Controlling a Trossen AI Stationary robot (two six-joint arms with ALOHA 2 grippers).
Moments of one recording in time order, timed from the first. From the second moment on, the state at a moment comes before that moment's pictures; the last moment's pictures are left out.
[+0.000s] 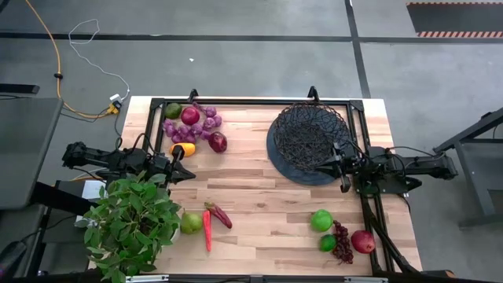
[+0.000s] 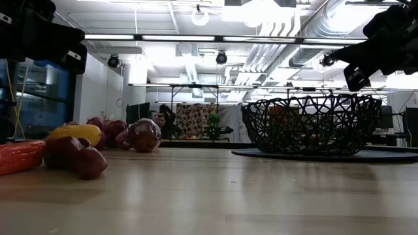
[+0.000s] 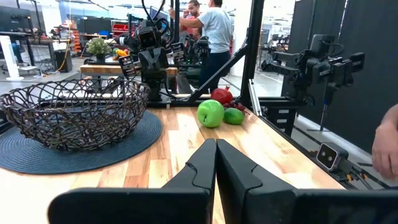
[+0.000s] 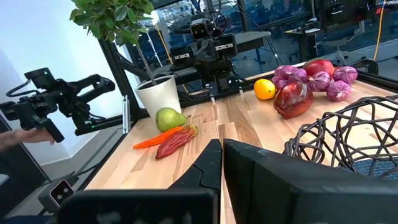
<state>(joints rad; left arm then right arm) -0.09 0.01 0.01 0.01 -0.01 -0.05 0.04 0.02 0.01 0.01 -0.03 0.27</state>
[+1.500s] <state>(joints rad) 0.10 0.46 0.46 -0.18 -0.36 0.02 0.04 0.02 0.01 0.01 -0.03 0.27</state>
